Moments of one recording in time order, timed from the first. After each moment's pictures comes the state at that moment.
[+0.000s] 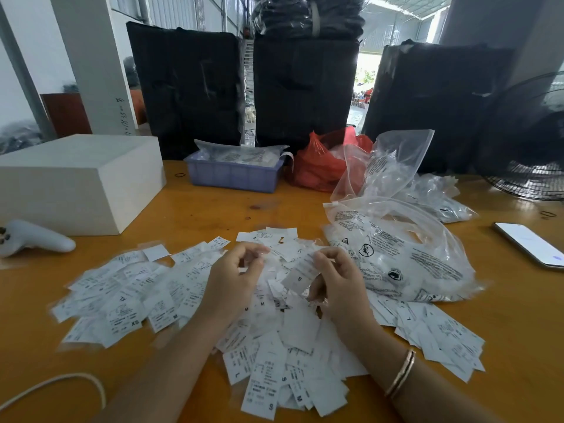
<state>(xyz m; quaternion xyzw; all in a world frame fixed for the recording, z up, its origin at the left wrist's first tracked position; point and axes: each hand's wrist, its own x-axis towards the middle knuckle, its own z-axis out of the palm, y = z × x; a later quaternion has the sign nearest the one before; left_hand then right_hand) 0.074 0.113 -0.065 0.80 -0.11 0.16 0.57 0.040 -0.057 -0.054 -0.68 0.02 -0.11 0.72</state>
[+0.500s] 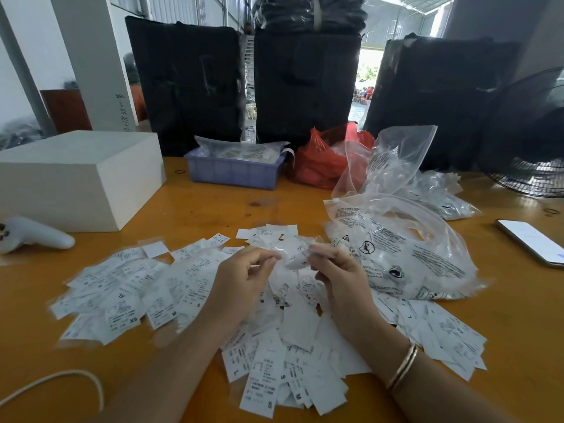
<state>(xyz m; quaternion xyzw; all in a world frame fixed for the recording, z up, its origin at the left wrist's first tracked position) 0.064 0.106 -0.060 0.82 -0.19 0.18 0.51 0.049 -0.060 -0.057 -0.59 0.01 -0.08 0.81</state>
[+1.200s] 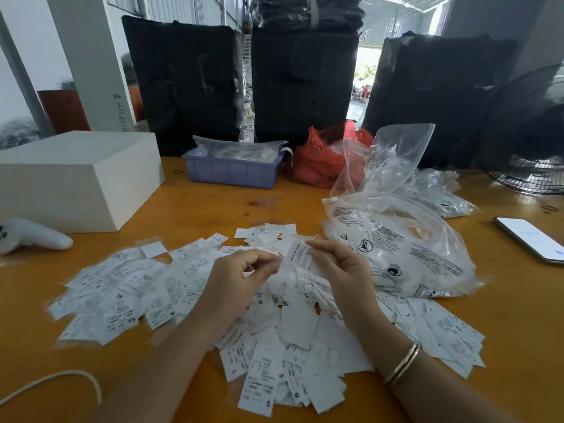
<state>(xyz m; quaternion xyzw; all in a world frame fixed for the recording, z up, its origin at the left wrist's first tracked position) 0.068 0.114 -0.059 0.81 -0.23 0.16 0.52 0.051 -0.067 -0.059 -0.68 -0.09 -0.20 0.70</state>
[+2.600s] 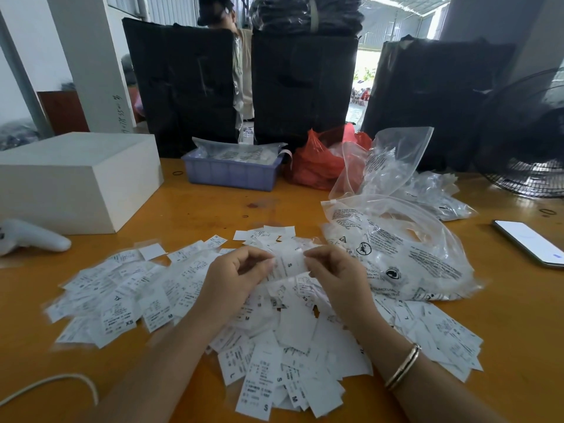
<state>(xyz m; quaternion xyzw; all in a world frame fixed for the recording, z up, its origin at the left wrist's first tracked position) 0.072 0.114 -0.061 0.79 -0.17 0.13 0.58 0.053 -0.070 -0.060 -0.79 -0.10 -0.22 0.57</state>
